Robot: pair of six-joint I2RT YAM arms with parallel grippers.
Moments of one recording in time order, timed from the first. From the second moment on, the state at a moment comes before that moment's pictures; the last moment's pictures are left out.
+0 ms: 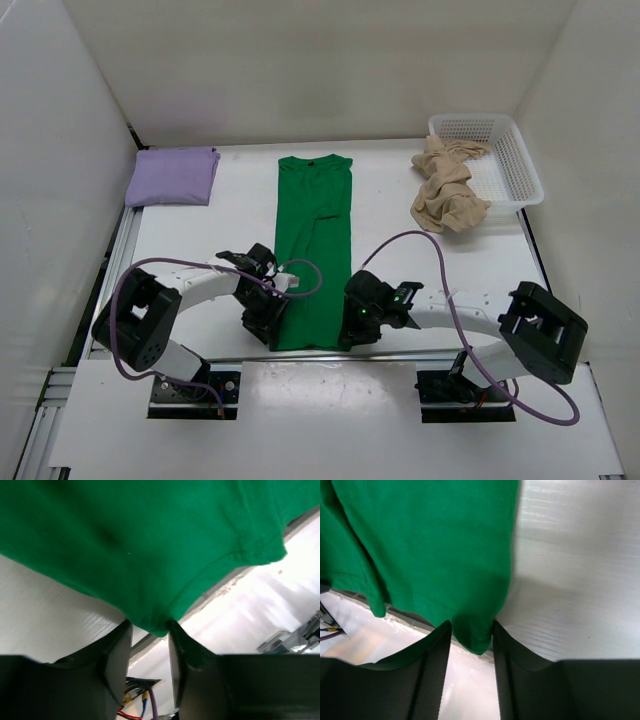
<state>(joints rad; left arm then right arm) -0.57 1.49 0.69 -0.74 0.48 -0.04 1.05 1.38 0.62 -0.35 -0.13 1.04</state>
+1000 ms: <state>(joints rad) -0.42 1.44 1.12 -0.76 0.34 -0.01 0.74 1.48 1.10 -0.58 -0.05 0.75</state>
